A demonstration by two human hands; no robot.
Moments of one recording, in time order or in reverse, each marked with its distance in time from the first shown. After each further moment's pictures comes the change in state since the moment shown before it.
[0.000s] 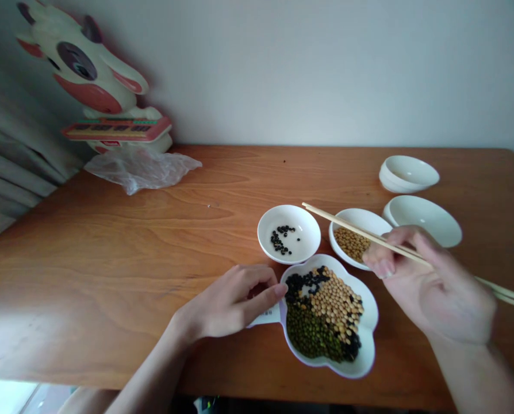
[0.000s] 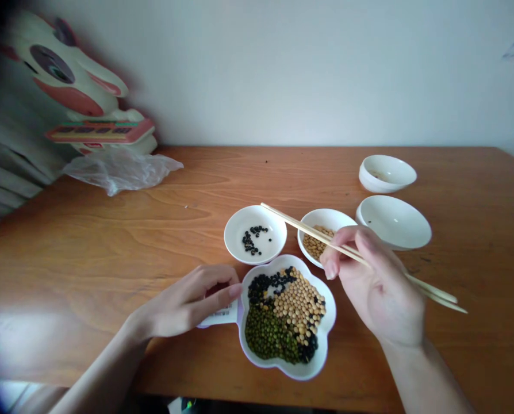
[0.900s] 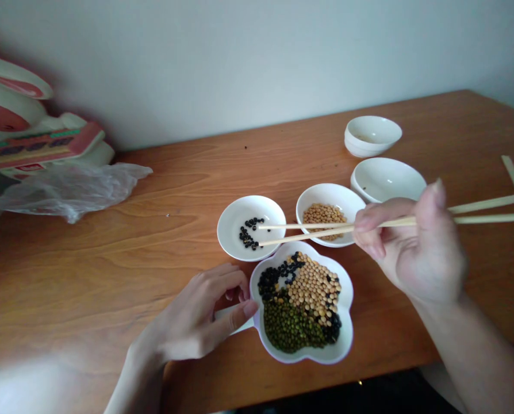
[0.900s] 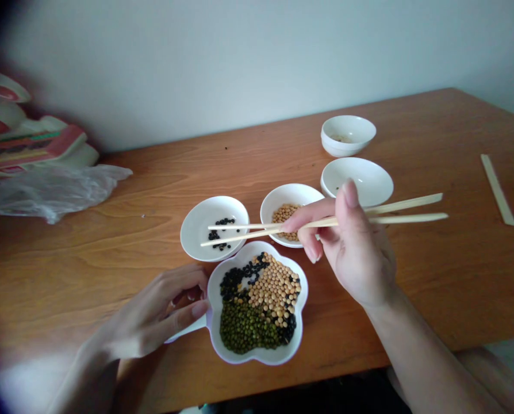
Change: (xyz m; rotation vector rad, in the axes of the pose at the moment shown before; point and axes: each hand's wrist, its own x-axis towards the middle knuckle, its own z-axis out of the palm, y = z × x) left_hand -0.003 -0.008 -0.010 0.148 -0.099 0.045; right_hand -0.002 -0.004 0.000 -0.016 0.126 -0.089
